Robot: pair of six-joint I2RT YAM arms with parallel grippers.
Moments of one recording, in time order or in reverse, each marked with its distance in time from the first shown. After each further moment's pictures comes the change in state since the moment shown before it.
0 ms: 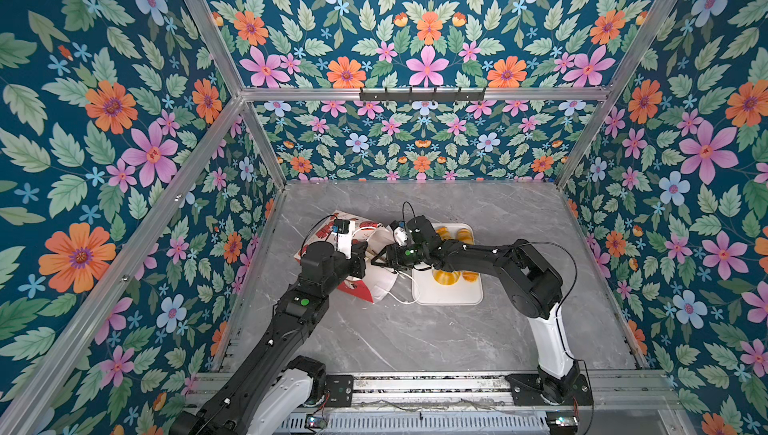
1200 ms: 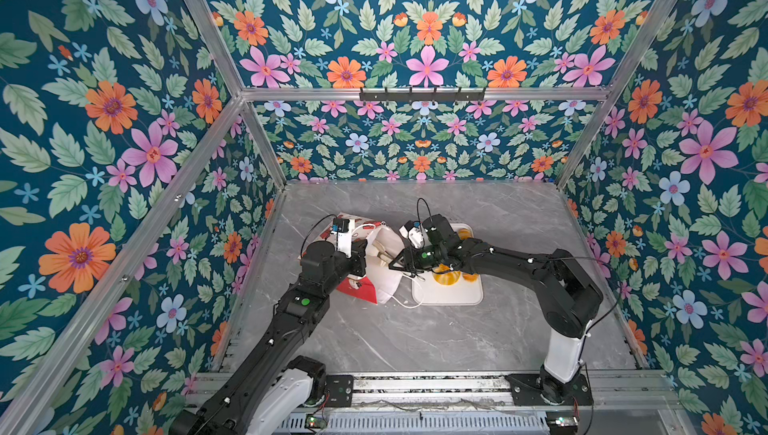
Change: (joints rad) left arm -0.001 0.009 0.002 0.024 -0.036 0.004; right arm -0.021 -0.299 -0.180 -0.249 0.071 -0.126
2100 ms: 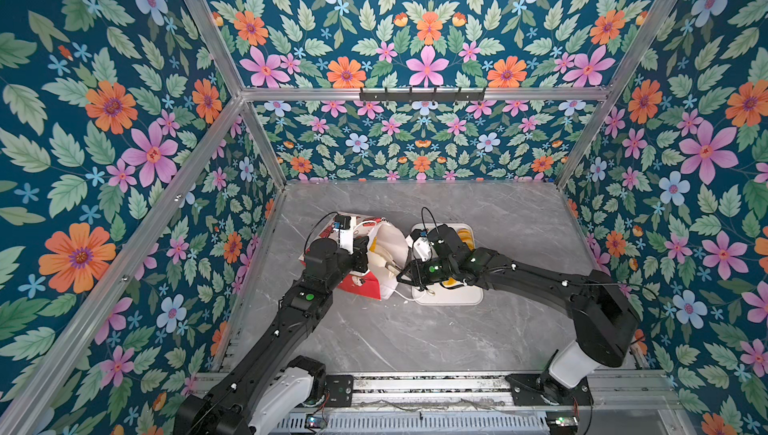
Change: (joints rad) left arm 0.000 0.058 -0.004 0.085 -0.010 -0.026; right arm 0.095 -0.239 -0.123 -0.123 0.179 -0.032
